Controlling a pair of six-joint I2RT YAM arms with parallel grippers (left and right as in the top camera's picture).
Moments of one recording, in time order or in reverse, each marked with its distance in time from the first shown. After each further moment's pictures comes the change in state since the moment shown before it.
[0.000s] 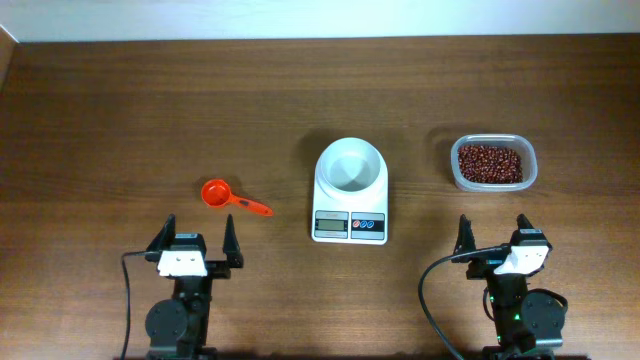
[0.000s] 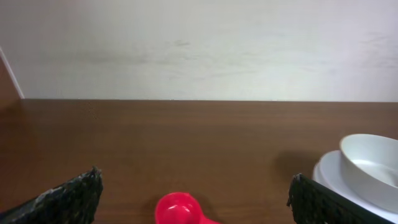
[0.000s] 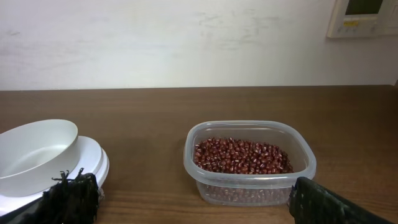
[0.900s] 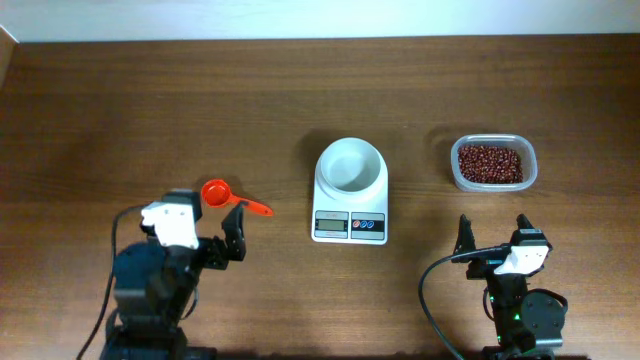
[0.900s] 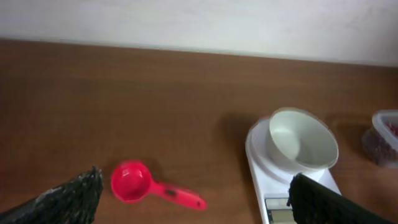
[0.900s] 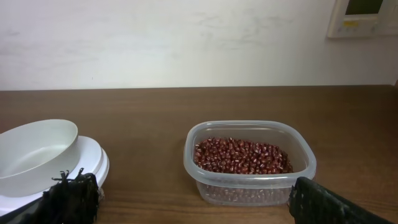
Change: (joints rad) left arm 0.000 0.506 0.601 -0.478 0.185 -0.100; right arm 0.000 0.000 0.000 0.000 0.000 0.000
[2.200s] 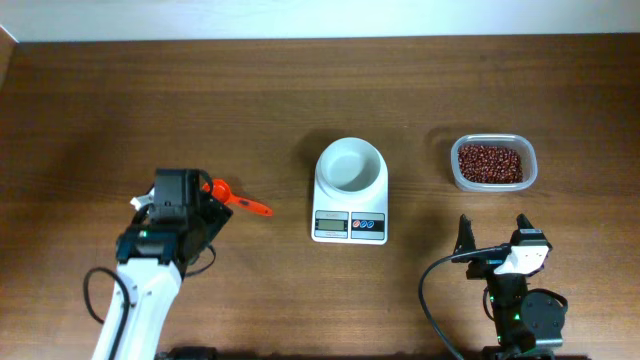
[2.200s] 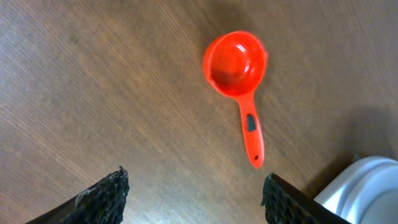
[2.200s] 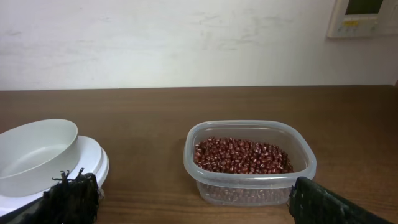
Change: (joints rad) left arm 0.001 0.637 0.214 -0.324 -0.246 -0.827; right arm 0.000 0.000 0.000 0.000 0.000 0.000
